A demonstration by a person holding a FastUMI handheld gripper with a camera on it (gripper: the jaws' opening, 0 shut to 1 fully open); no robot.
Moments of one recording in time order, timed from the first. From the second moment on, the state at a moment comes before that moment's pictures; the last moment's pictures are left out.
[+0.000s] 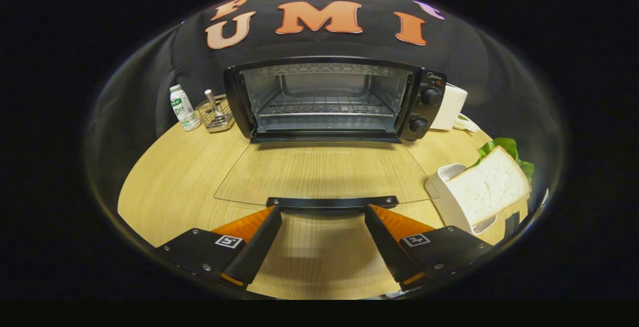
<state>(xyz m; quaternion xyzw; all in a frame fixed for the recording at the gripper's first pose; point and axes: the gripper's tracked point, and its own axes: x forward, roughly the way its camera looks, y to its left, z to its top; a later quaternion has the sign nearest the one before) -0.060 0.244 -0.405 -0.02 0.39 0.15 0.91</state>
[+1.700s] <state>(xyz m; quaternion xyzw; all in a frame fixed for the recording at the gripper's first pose) 0.036 0.026 -0.406 0.10 0.56 0.21 0.79</state>
